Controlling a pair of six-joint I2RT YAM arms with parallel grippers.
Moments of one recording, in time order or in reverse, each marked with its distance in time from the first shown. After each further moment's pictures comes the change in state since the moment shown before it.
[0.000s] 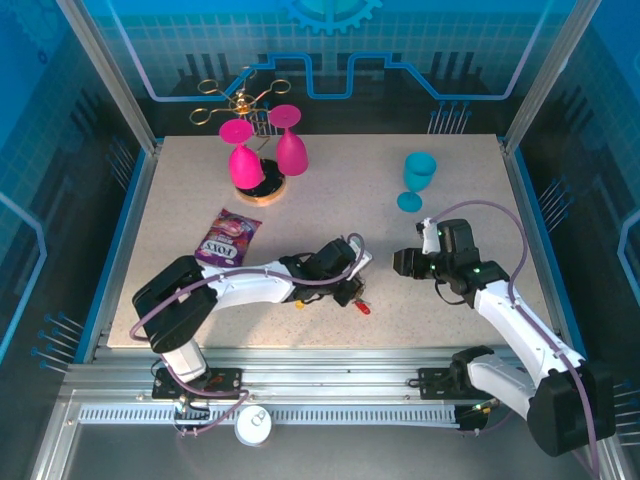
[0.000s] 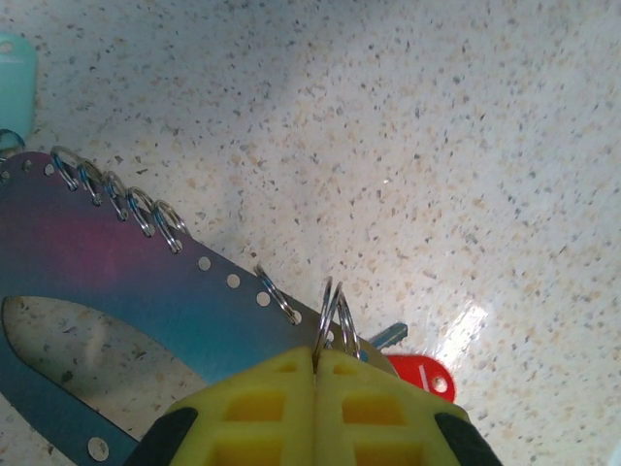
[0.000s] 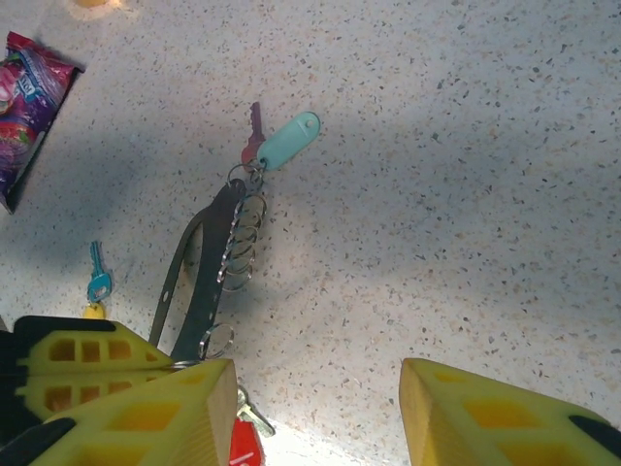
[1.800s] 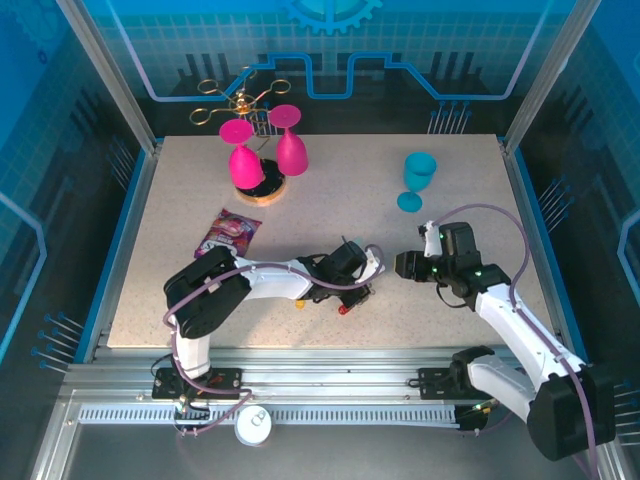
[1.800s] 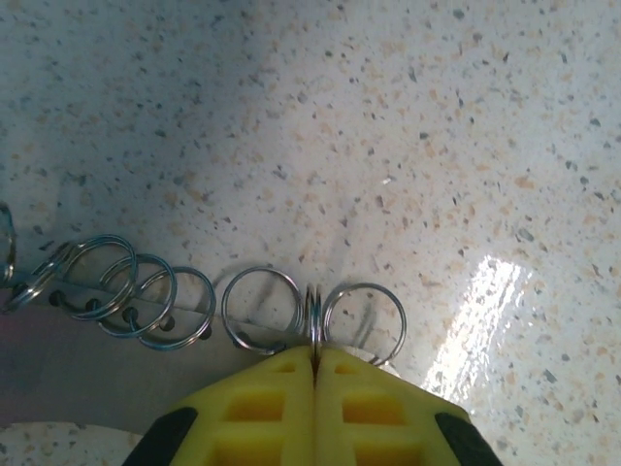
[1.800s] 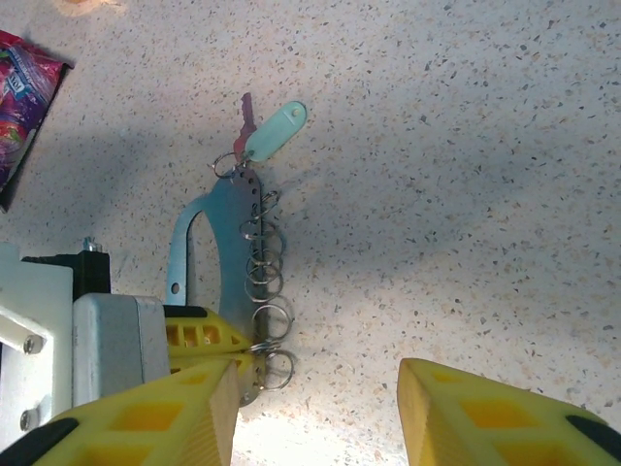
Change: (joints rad) left arm 0.001 0.171 0.056 0.085 0.030 0.197; right arm -0.013 -0.027 -0.023 -0.016 0.000 0.011
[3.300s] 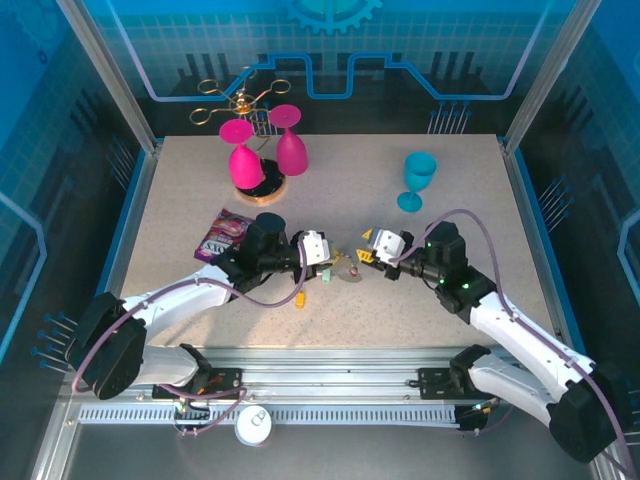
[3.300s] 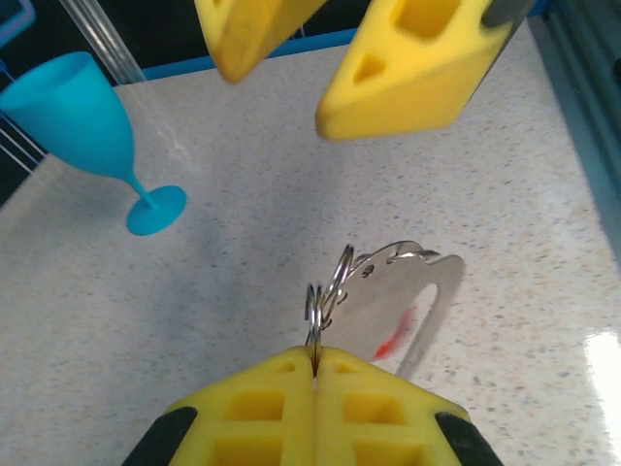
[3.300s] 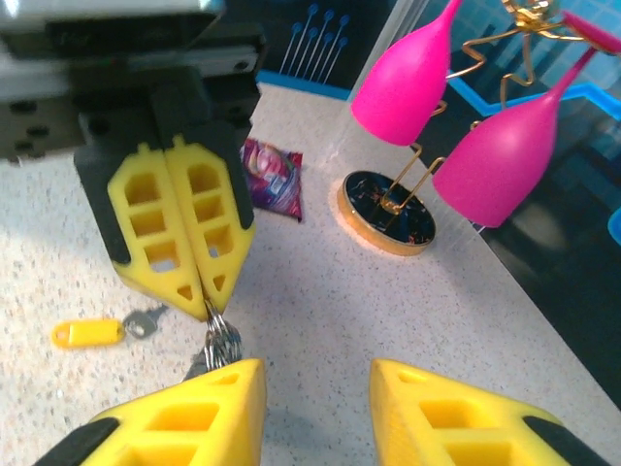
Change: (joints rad) left arm 0.298 -0.573 -0.304 0.180 0.457 0.504; right arm 0.278 -0.030 -0.013 0.484 -0.147 -0.939
